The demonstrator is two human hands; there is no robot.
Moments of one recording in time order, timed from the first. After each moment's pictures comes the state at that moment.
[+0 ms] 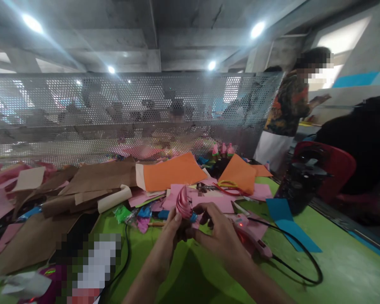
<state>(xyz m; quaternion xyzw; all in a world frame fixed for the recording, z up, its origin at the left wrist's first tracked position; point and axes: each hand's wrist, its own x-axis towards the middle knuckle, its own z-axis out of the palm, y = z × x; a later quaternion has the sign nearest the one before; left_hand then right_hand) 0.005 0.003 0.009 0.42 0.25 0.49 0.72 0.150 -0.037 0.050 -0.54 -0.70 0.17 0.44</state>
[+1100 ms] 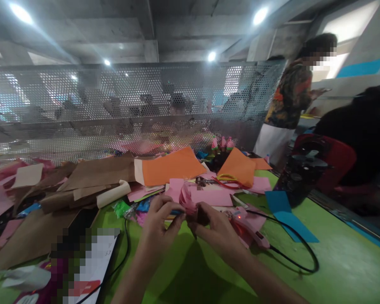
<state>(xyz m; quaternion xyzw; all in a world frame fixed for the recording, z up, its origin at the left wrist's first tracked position) -0.023 -0.007 0.038 0.76 0.35 0.51 0.19 0.149 -0.035 0.045 -0.53 -0.68 0.30 0.41</state>
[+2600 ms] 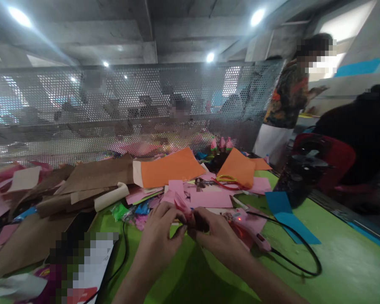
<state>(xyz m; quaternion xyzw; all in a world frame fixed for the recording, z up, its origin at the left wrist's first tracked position) -0.020 -0.013 0.040 0.82 0.38 0.40 0.15 0.152 -0.037 0.046 -0.54 -0.71 0.28 0.37</state>
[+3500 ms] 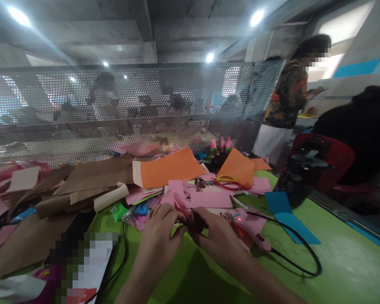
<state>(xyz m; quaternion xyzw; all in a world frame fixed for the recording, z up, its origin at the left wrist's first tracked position) -0.019 -0.013 0.037 0.83 0.40 0.38 0.11 0.151 -0.036 0.042 -0.55 -0.75 0.16 0.34</state>
